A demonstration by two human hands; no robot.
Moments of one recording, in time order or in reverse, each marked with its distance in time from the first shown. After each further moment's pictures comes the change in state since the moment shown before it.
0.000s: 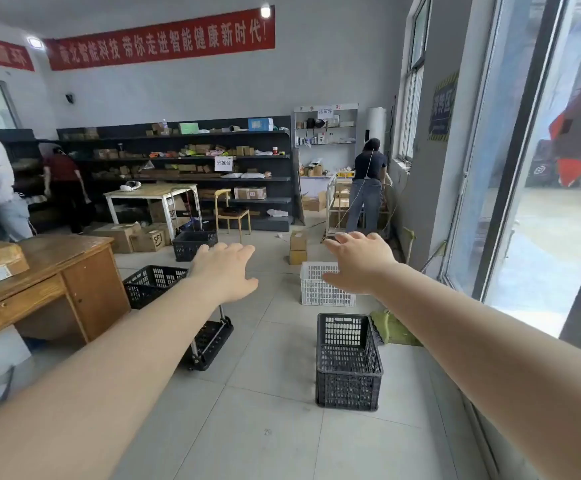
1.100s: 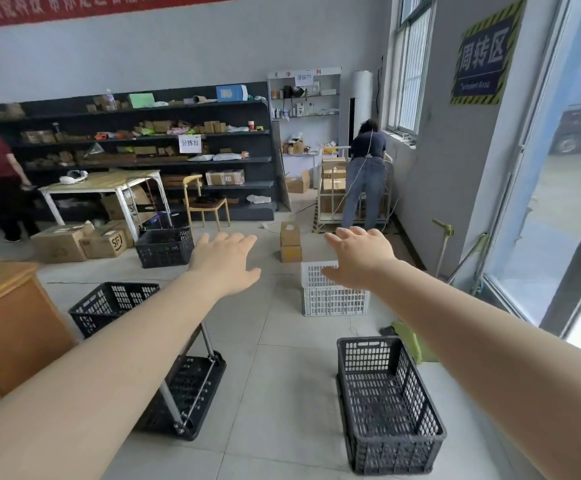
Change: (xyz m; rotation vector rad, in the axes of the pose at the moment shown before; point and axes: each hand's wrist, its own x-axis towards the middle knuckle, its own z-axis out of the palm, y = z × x) left_hand 0.430 -0.156 0.174 0.005 -0.019 0.106; right_hand 0.455 0.003 0.169 0.006 -0.102 0.134
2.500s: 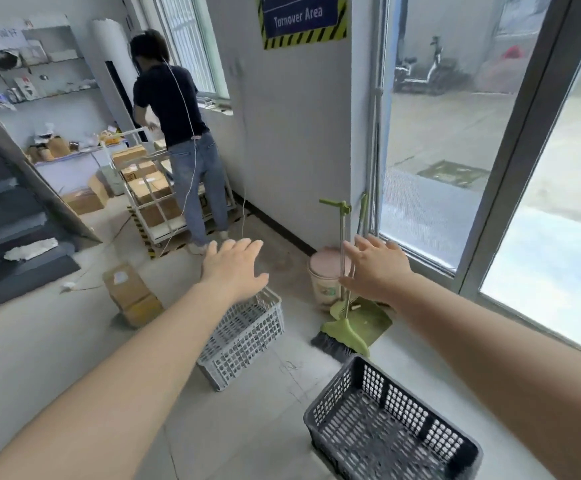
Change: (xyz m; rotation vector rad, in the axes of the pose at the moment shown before) left_hand 0.646 0.122 0.176 -0.125 -0.015 0.742; right_hand 0.399 0.227 0.221 0.094 -0.288 0.821
